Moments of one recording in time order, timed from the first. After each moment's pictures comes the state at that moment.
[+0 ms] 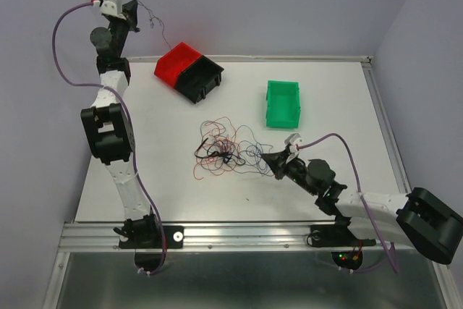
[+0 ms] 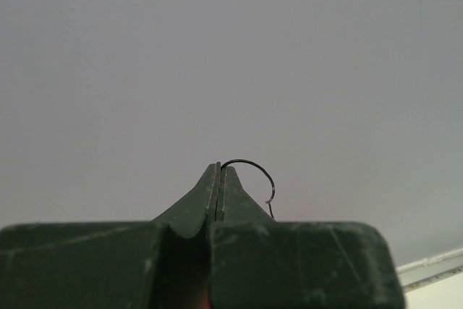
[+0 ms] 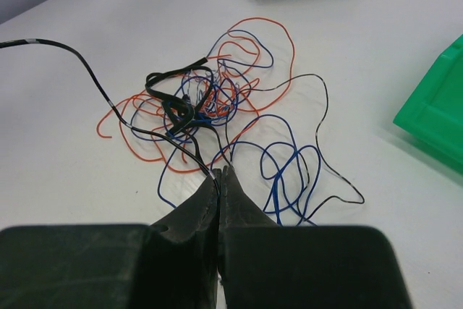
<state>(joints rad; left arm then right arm) 0.19 2.13 1.84 0.82 0.45 -0.17 0.84 1.09 0.17 0.88 0.05 0.14</state>
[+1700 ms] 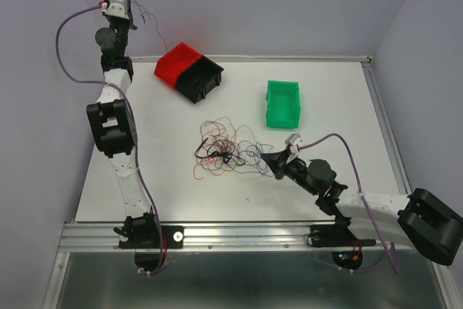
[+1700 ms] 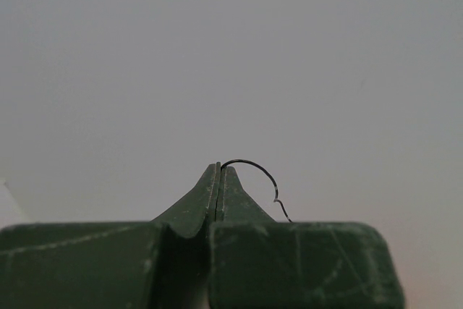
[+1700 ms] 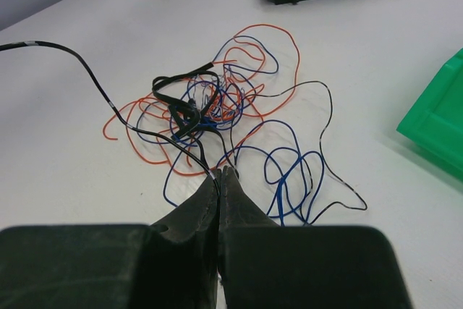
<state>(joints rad) 0.18 2.27 1.97 0.85 0.32 0.03 0.84 1.07 0.17 0.89 0.02 0.13</state>
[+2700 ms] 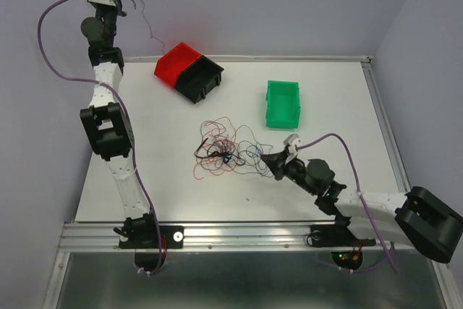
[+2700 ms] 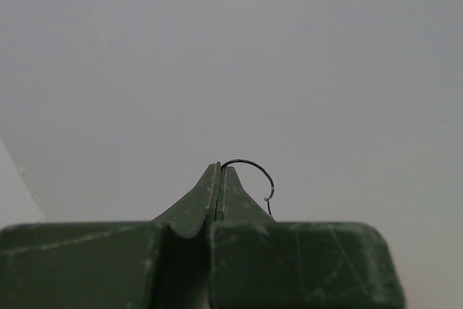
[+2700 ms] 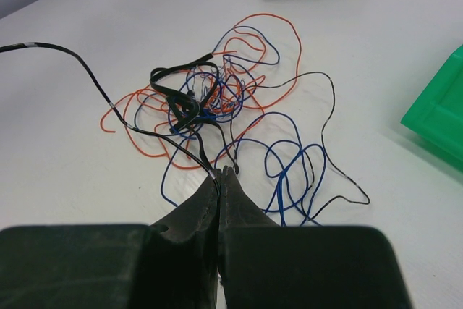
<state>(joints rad) 0.21 2.22 2.07 0.78 0.34 -0.04 0.84 1.10 0.17 0.89 0.02 0.13</state>
